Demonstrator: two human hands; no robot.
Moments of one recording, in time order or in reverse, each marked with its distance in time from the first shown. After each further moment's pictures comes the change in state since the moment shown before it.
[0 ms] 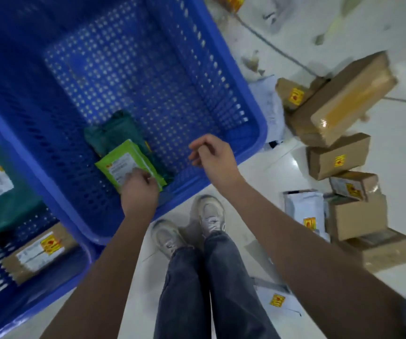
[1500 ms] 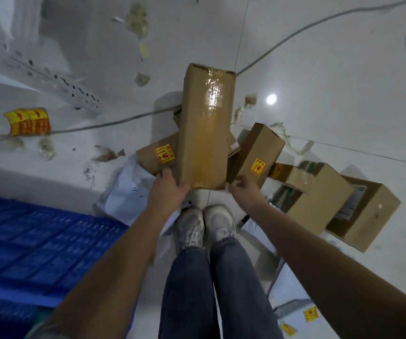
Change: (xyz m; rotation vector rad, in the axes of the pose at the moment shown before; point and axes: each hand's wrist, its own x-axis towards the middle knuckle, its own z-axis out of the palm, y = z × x) left_hand 0.025 0.385 0.261 0.658 -0.585 0.498; right_hand 0.091 0.123 -0.368 0.269 0.446 0.681
